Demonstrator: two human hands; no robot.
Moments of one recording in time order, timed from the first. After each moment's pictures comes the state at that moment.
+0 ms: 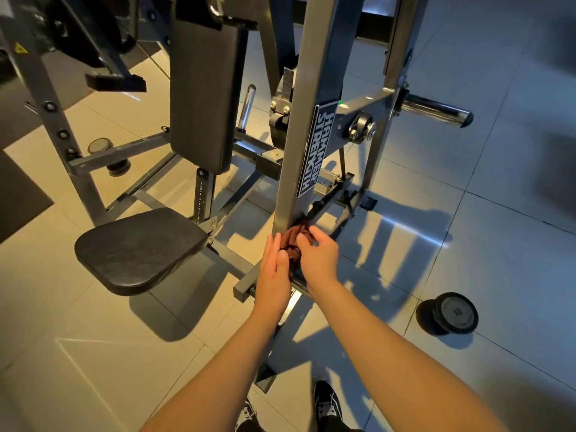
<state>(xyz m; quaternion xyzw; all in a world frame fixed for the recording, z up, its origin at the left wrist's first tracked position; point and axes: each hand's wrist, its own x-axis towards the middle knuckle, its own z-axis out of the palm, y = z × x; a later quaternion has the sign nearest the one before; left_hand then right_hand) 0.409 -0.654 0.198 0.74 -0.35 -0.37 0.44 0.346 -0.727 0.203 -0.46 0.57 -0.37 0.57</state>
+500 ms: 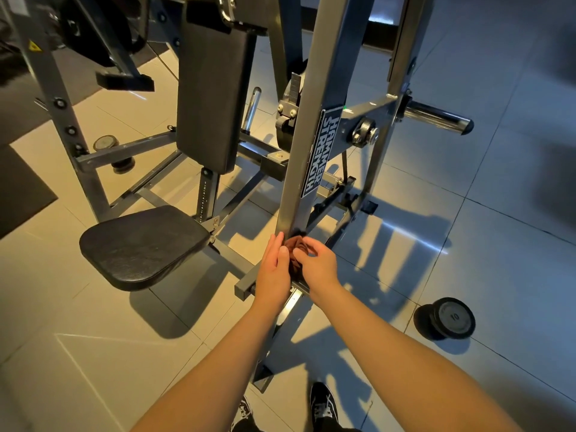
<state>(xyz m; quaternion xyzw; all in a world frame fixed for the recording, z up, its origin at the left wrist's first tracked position) 0.408 -0.653 0.217 0.74 -0.31 -0.38 0.45 0.337 -0.713 0.204 -0.42 0.57 -0.30 0.64</state>
